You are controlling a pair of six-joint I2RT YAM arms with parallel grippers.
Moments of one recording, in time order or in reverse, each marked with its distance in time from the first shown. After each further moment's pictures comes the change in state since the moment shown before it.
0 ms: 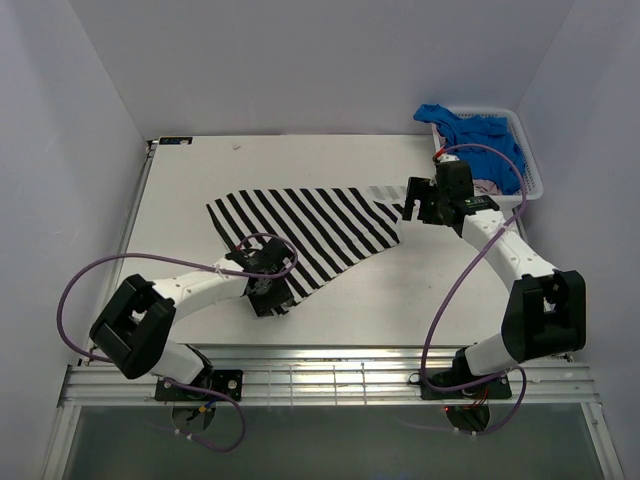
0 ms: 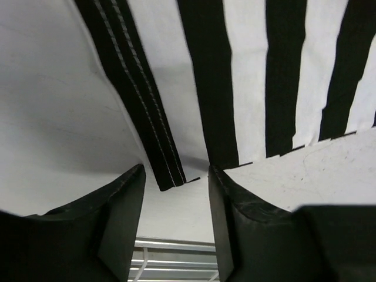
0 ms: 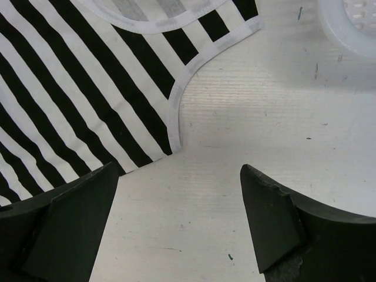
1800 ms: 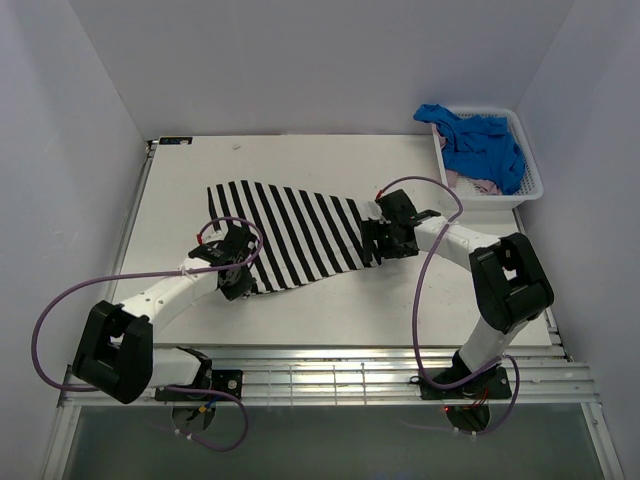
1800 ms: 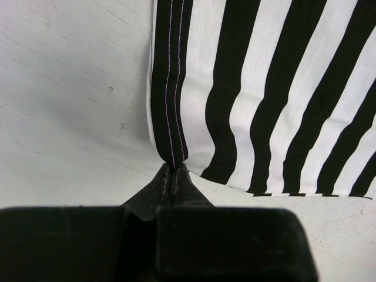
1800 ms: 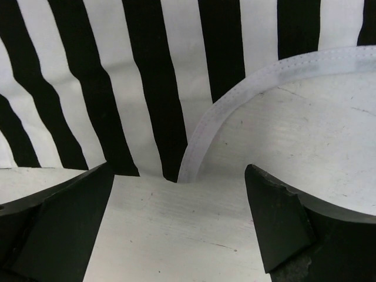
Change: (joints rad) left arm 0.264 -0.148 -0.021 -0.077 -0.154 0.160; right arm 0.268 0.233 -0.066 0.000 -0.018 0.009
